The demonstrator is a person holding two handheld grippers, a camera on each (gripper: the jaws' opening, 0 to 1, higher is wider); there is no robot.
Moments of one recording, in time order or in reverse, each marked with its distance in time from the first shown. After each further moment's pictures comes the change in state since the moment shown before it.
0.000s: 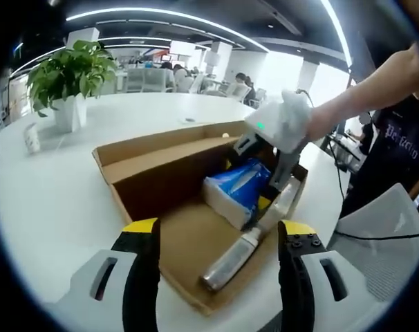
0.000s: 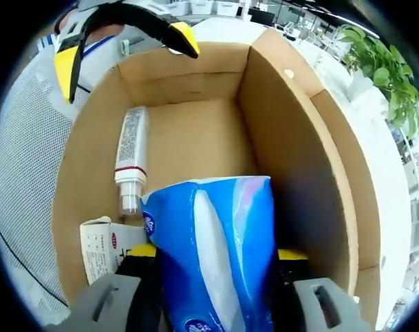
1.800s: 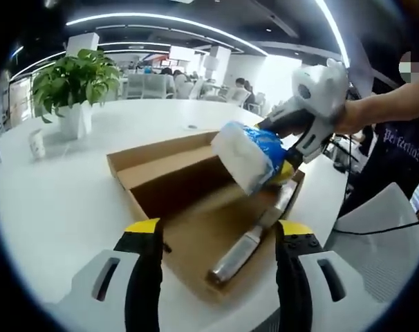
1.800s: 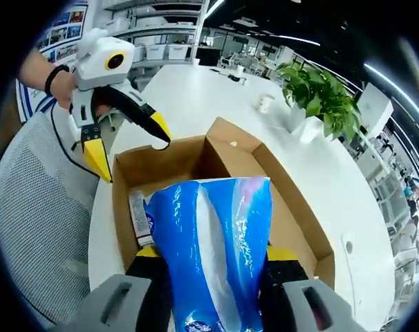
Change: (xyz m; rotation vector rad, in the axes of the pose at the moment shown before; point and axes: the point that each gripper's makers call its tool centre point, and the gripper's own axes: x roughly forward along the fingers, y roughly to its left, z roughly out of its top) left arm -0.021 0.005 0.009 0.021 -0.027 0.001; right arm -0.097 -0.001 0.052 0.175 -0.268 -0.239
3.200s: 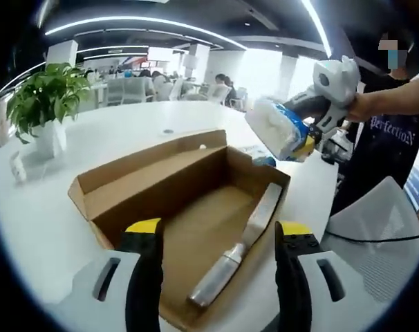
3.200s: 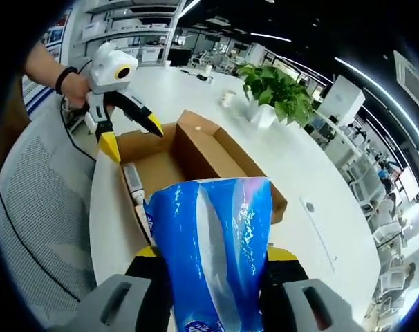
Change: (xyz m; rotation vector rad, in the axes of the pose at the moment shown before) left arm 0.031 -0.037 0.017 0.084 0.023 -0.092; right arm -0.105 -0.024 -0.084 0.090 0.045 -0.174
